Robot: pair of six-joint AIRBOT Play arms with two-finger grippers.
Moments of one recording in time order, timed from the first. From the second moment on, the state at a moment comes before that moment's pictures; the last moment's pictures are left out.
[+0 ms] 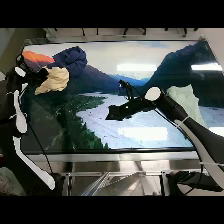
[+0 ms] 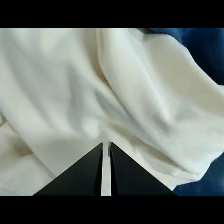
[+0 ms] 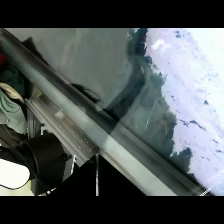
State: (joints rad) left arm 0.26 -2.08 2.03 1.25 -0.91 -1.62; right arm 0.48 -1.42 1.21 -0.61 1.12 1.47
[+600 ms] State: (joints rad) left arm 0.35 -1.89 2.01 1.10 -1.24 -1.46; right arm 0.48 -1.42 1.21 -0.60 1.23 1.43
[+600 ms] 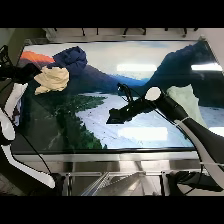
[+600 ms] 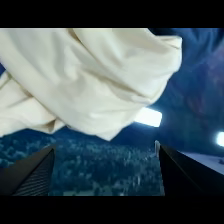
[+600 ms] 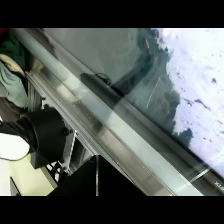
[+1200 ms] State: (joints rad) left arm 0.32 -1.82 1.51 0.79 -0.94 -1.58; right arm 0.48 -1.42 1.21 -0.60 1.20 1.37
